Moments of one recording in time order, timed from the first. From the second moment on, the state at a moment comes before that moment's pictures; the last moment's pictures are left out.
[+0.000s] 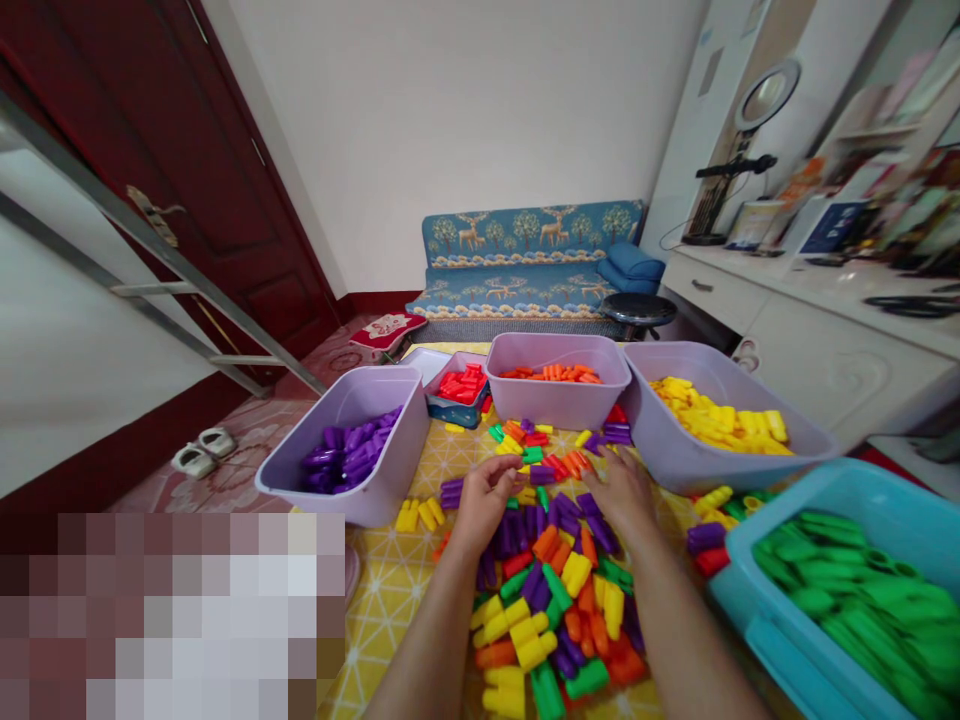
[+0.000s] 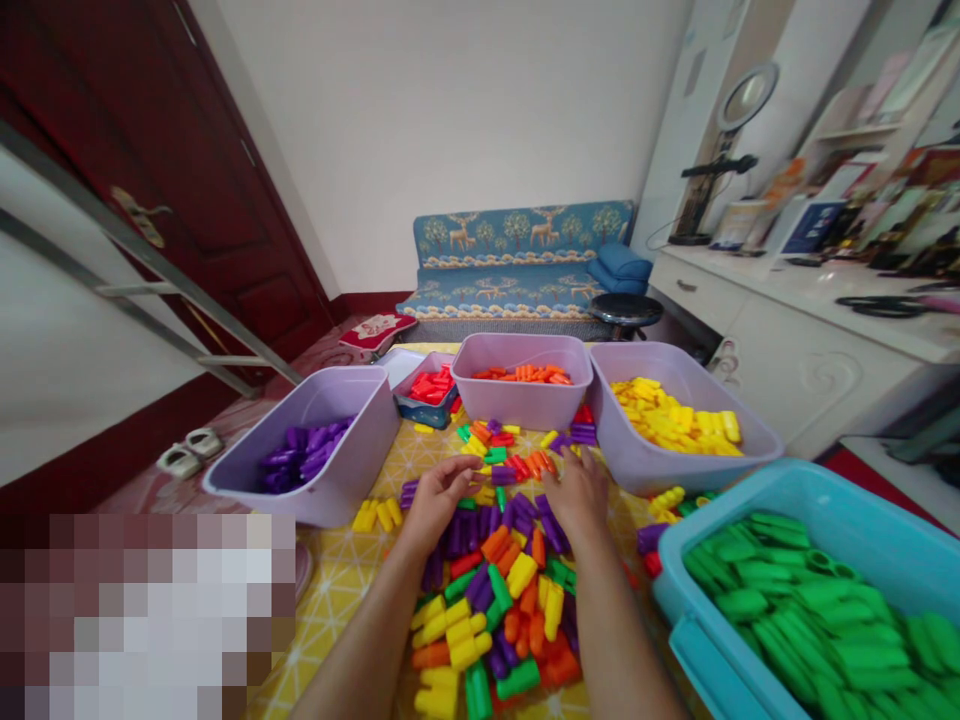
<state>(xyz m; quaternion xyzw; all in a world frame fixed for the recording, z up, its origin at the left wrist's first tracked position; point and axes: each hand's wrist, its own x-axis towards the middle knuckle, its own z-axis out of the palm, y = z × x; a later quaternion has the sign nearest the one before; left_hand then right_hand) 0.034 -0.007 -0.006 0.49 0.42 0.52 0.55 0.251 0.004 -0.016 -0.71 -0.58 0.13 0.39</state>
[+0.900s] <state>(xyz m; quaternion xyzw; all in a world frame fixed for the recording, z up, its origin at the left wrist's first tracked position) 0.037 -0.018 0.013 0.63 0.38 0.47 0.49 0.186 -0.013 0.023 -0.52 -0.55 0.46 0.46</state>
